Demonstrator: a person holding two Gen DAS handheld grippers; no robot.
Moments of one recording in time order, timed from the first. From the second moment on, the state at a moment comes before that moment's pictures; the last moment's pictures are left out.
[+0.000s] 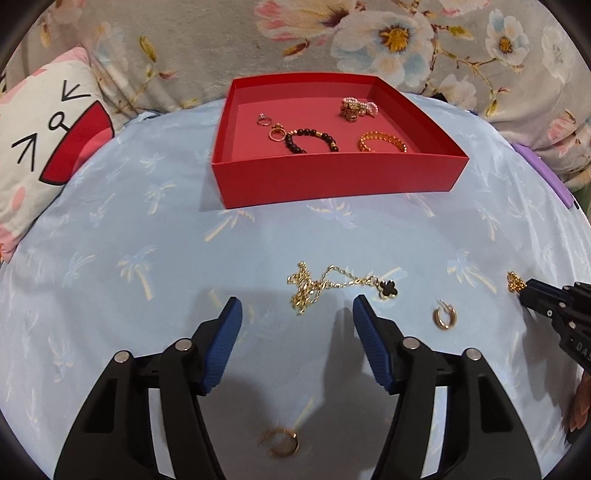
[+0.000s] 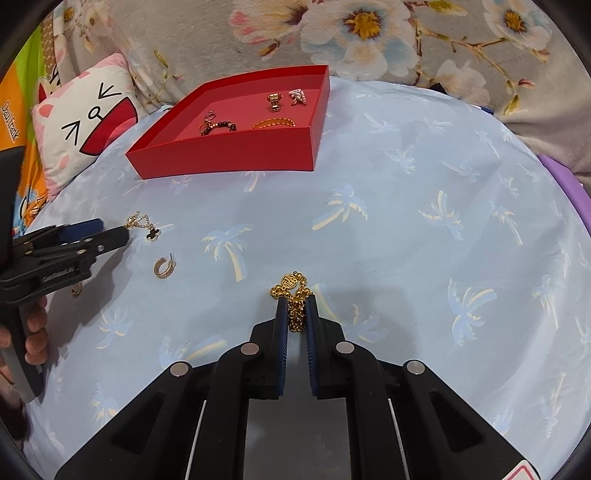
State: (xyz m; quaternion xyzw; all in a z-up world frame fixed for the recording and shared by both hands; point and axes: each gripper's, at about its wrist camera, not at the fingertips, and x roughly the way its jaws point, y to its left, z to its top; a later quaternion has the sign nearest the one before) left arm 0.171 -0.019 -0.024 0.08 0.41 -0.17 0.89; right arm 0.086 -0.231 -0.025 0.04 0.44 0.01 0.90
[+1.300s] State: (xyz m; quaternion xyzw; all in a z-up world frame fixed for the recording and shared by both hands) left arm 0.154 -0.025 0.003 0.07 0.39 -0.19 0.90; right arm 0.081 -0.232 -0.012 0.05 0.42 0.02 0.91
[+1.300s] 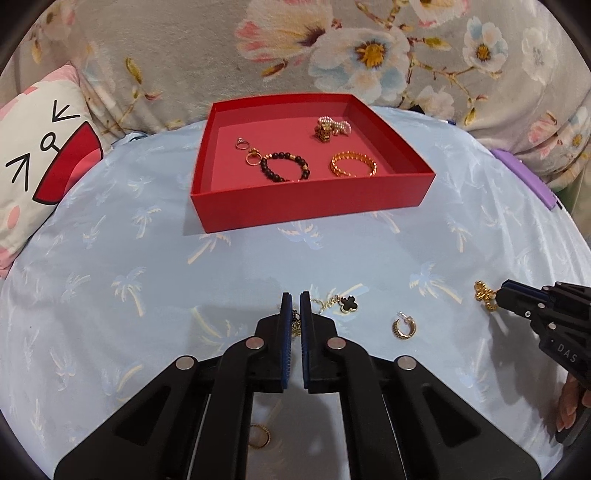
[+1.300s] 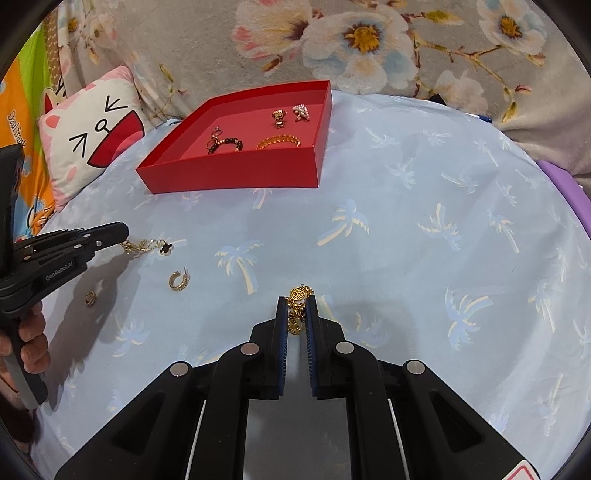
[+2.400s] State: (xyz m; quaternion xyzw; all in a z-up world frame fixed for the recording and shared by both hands) left arm 0.198 -0.047 0.159 0.08 0.28 -0.19 0.94; right arm 0.143 -0.222 0.116 0.07 0.34 0.07 0.94
